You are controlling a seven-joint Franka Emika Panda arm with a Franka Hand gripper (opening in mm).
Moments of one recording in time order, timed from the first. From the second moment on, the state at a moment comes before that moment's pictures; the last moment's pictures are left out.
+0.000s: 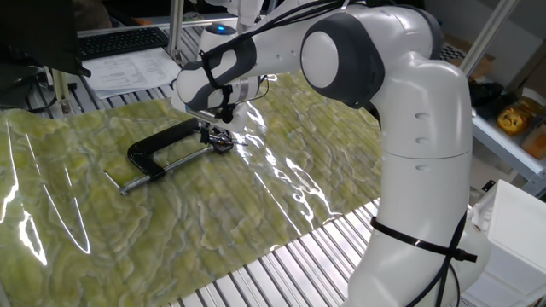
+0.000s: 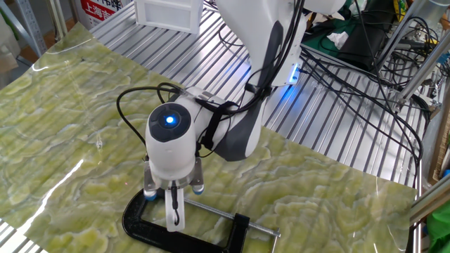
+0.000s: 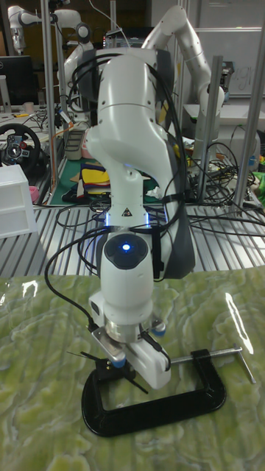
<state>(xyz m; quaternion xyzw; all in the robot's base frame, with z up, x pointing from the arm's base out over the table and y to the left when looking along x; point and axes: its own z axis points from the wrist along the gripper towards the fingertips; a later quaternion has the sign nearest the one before) 0.620 0.008 0.081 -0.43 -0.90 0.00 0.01</state>
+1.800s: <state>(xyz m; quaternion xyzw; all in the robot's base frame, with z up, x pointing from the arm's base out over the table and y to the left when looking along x) 0.639 -0.002 0.085 -0.43 -0.90 0.00 0.02</state>
